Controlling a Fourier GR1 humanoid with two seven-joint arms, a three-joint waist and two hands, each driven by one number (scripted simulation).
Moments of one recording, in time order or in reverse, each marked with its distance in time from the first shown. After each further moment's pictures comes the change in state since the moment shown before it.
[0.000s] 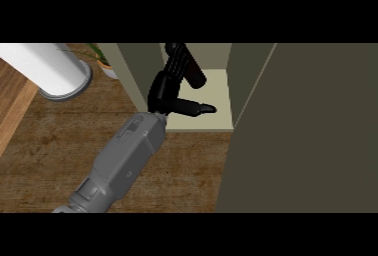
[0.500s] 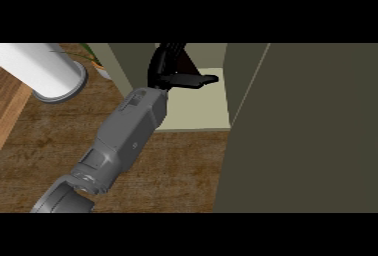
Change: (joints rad) left arm -0.258 0.002 0.166 0.297 -0.097 0.027 -0.040; right arm 0.025 0.000 0.012 -0.003 -0.003 0.020 -0.024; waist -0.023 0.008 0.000
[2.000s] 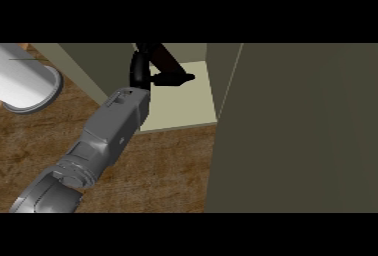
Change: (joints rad) left arm -0.049 0.072 -0.018 0.218 -0.100 0.309 -0.024; right arm -0.076 0.029 0.027 0.018 -0.004 0.046 -0.026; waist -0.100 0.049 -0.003
